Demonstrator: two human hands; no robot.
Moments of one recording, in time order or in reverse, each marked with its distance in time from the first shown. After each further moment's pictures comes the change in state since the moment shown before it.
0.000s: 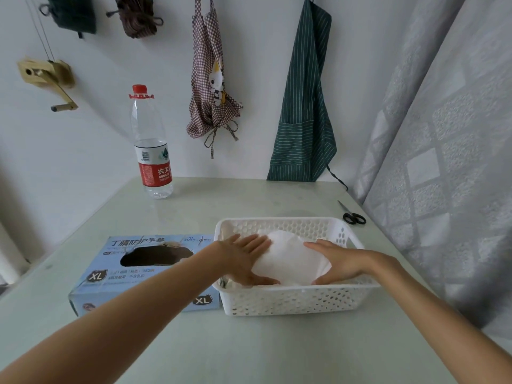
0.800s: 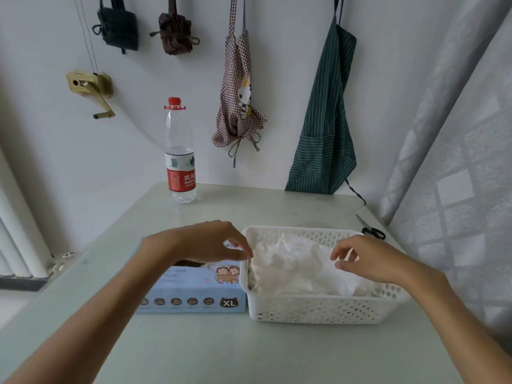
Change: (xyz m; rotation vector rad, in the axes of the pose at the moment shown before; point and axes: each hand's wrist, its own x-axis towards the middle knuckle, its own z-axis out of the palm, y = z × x) left_hand -0.108 -0.061 -0.026 -0.509 0.259 0.054; right_hand -0.043 -0.034 -0.019 -0.001 0.419 -0.076
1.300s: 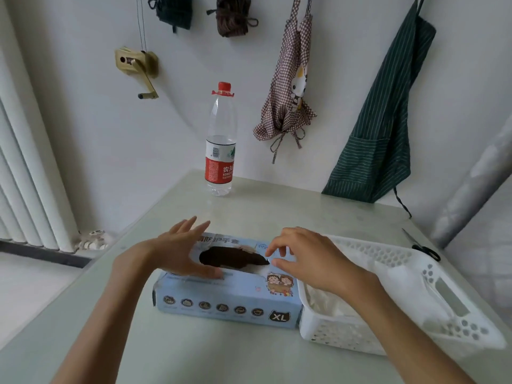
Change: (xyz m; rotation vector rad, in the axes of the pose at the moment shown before) left_hand -0.053 -0.136 0.024 -0.067 -0.047 -0.491; right_hand 0.065 -0.167 0.053 -0.083 0.082 -0.449
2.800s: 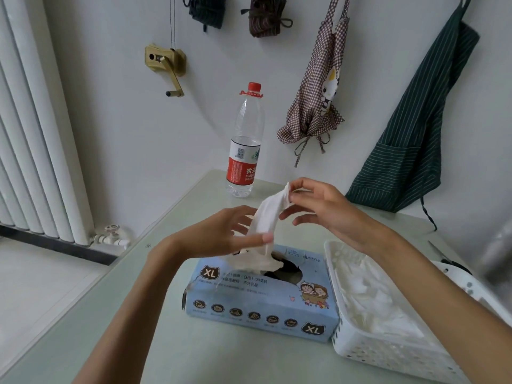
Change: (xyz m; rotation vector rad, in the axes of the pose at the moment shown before) left_hand -0.003 0.007 -0.016 -0.565 0.245 0.458; right_hand 0.060 -0.033 -0.041 1.052 0.023 0.086
